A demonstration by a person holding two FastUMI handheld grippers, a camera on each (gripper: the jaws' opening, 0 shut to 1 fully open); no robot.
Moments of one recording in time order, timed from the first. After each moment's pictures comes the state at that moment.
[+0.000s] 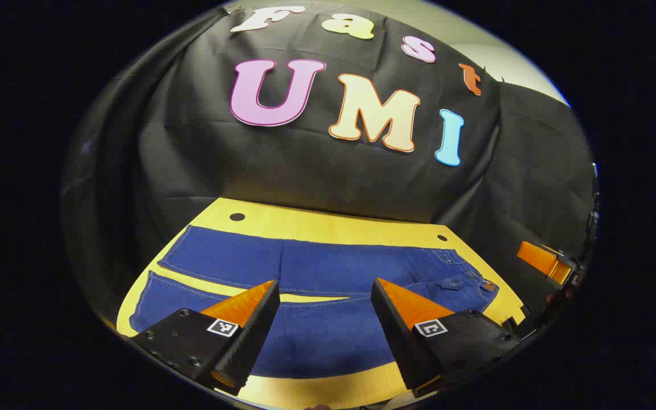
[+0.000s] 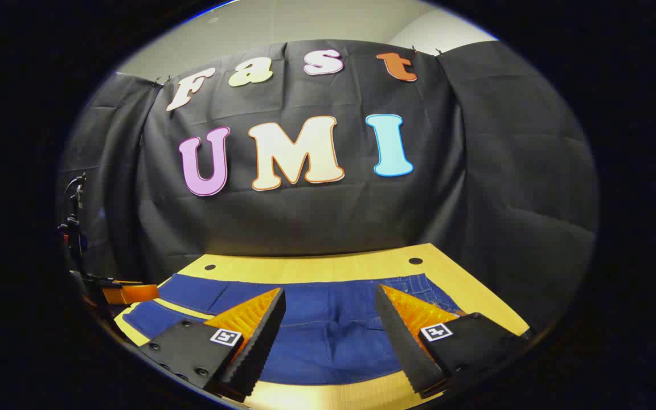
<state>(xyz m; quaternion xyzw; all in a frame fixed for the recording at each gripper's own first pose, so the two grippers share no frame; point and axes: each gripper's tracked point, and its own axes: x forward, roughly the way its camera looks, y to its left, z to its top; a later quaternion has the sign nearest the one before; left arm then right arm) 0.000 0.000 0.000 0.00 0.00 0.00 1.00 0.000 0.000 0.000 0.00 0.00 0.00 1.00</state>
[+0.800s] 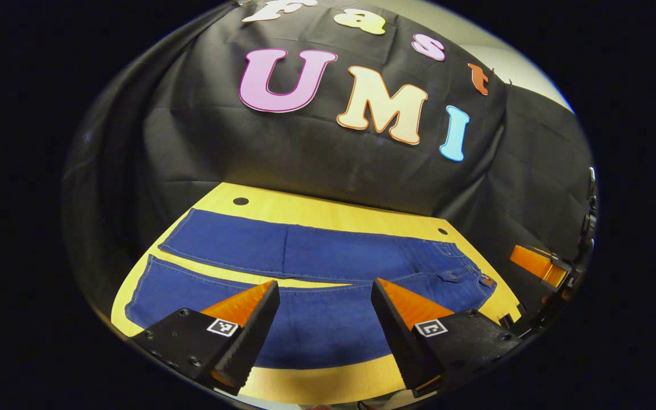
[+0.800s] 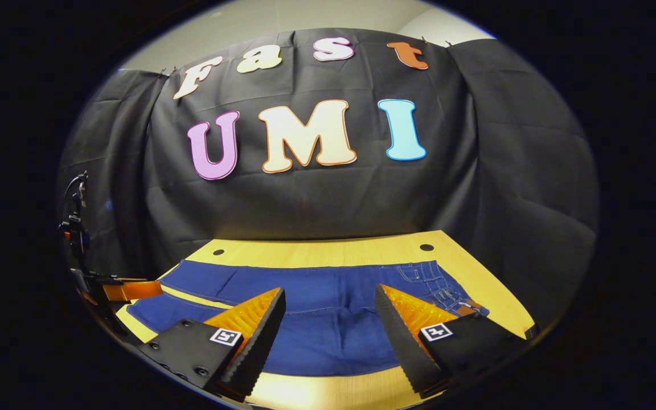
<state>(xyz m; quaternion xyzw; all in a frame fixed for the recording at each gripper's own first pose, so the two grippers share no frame) -0.008 0.016 -0.024 -0.01 0.03 0.00 1.00 0.002 0.015 -0.028 -0.01 0.04 0.02 1.00</state>
